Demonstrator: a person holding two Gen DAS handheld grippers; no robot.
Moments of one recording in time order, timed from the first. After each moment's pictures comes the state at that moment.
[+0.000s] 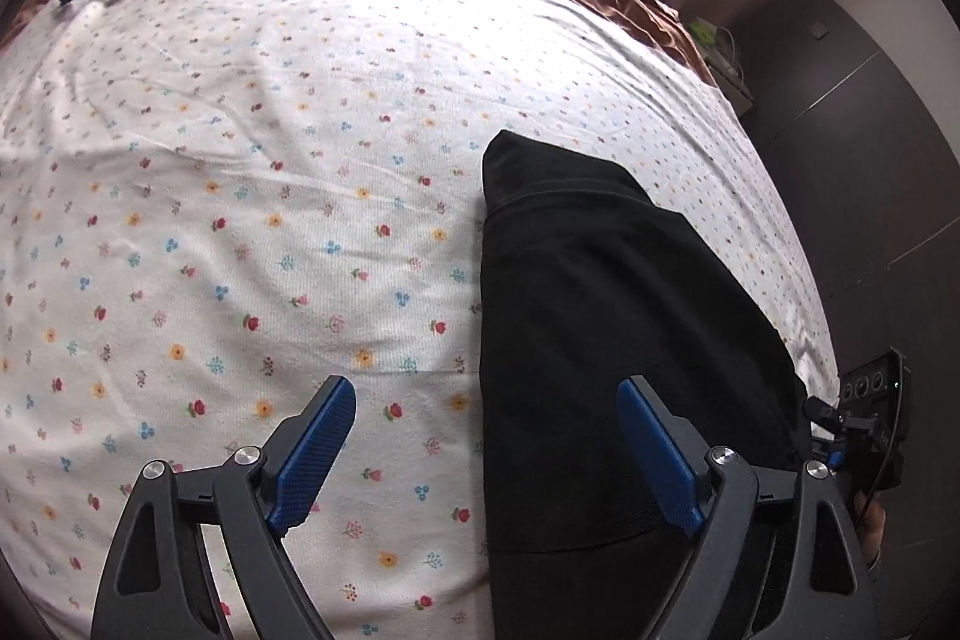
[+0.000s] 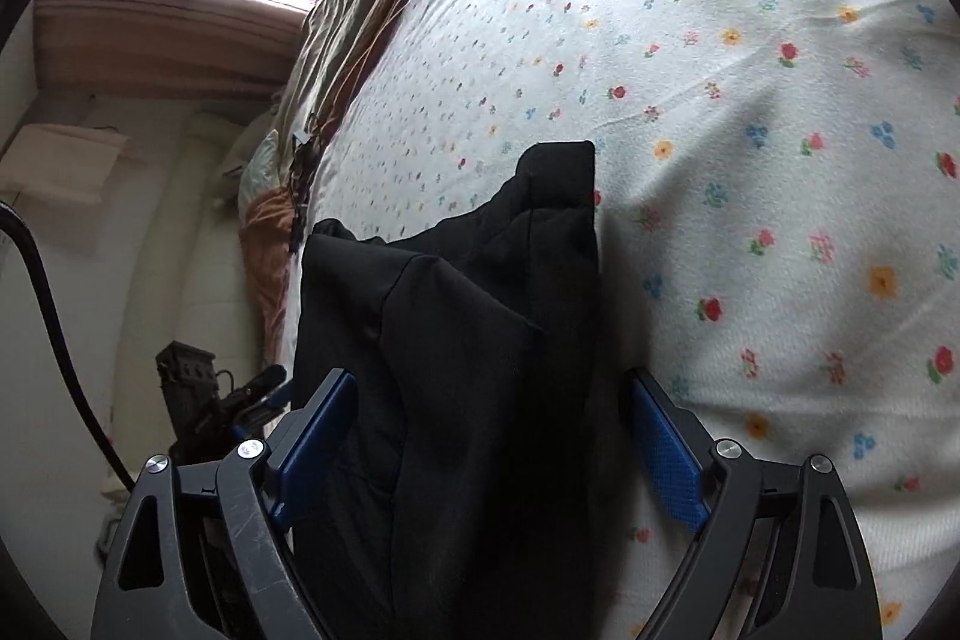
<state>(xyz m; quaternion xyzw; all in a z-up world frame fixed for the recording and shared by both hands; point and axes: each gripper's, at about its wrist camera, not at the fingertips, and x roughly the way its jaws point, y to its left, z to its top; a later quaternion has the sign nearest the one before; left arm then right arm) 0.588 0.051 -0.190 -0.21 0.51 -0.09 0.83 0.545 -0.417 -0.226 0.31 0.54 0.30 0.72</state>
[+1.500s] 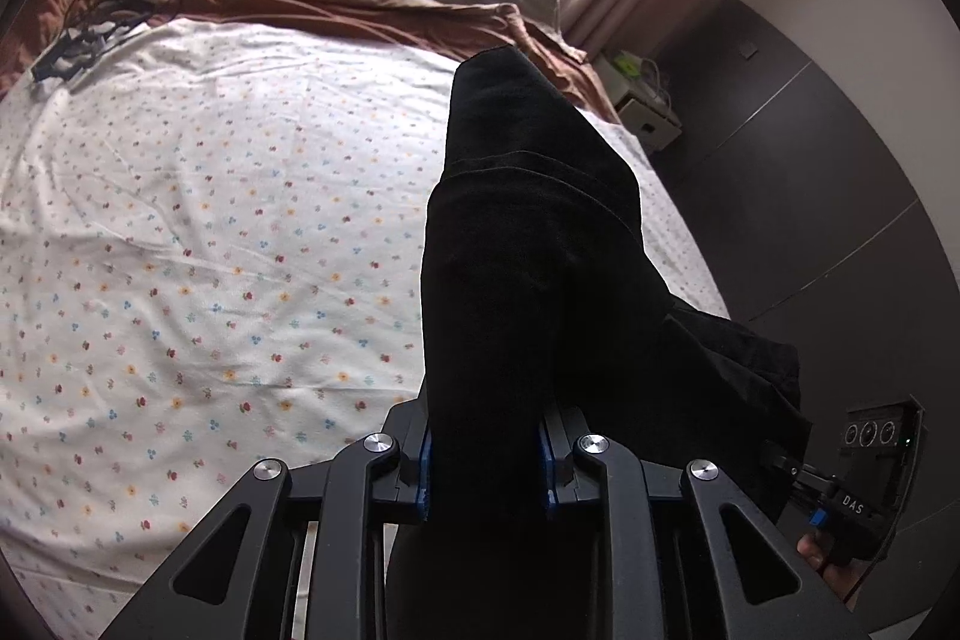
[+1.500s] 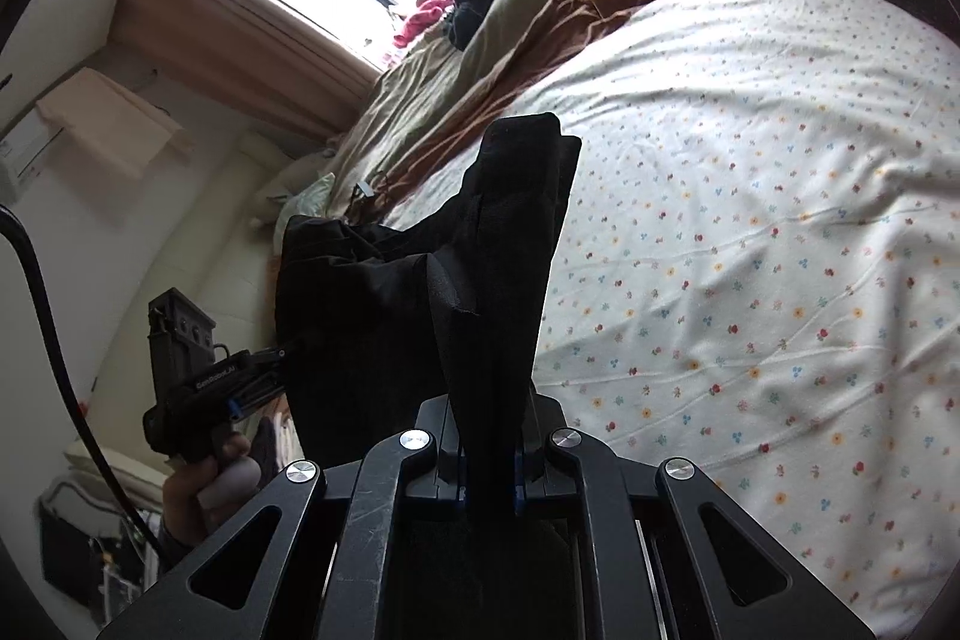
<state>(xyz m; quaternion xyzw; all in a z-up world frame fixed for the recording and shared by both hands) 0.550 -0.021 -0.060 -0.22 0.44 -0.13 0.86 0.448 -0.429 -0.067 0.26 0.41 0.29 0.82</state>
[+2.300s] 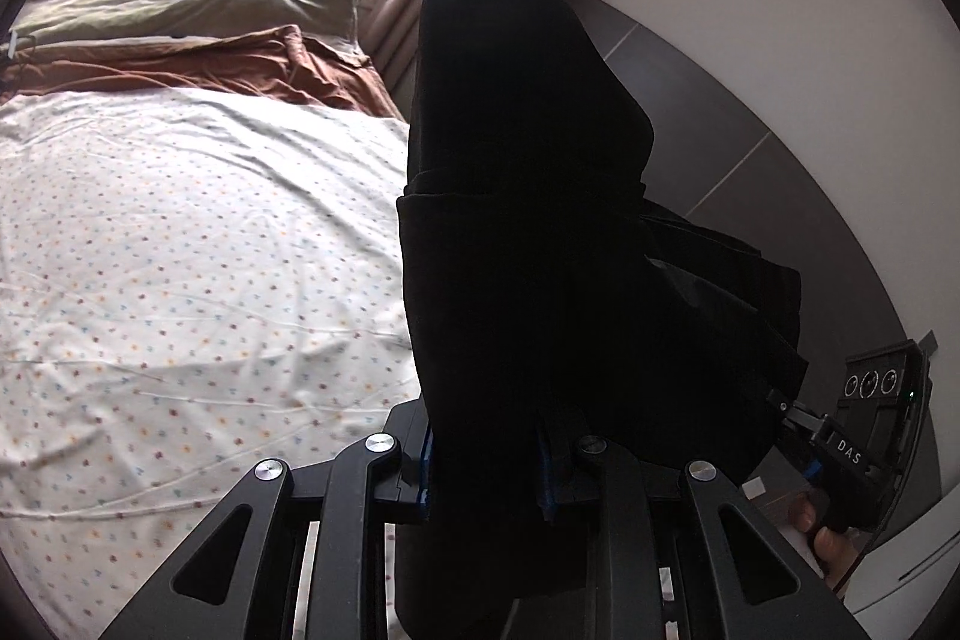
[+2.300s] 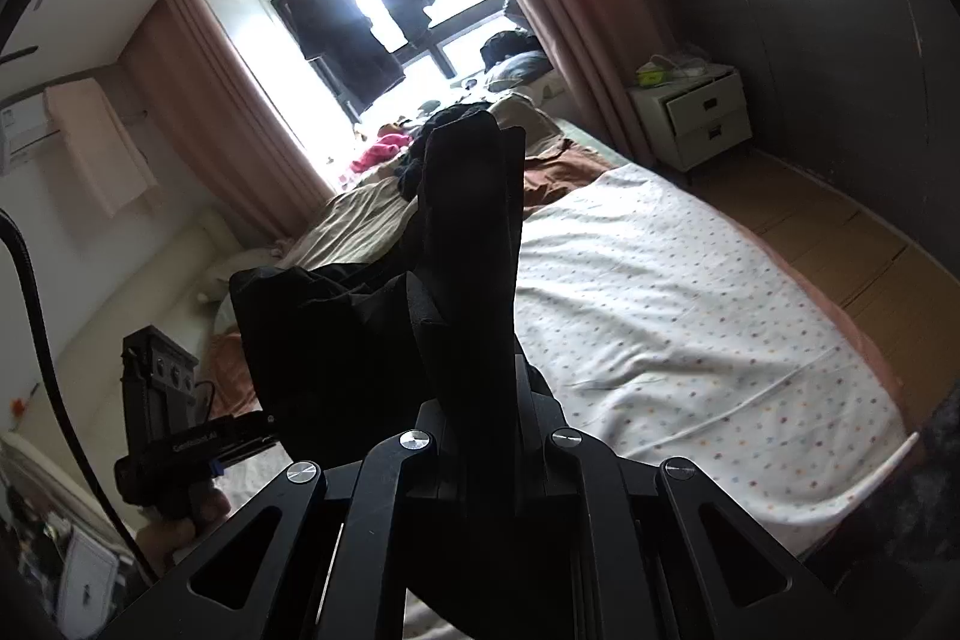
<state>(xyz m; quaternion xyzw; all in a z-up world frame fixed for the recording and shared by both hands) 0.479 -0.244 0.033 -0.22 0.38 -0.29 0.85 0.342 -0.610 0.072 0.19 0.29 0.17 0.92</state>
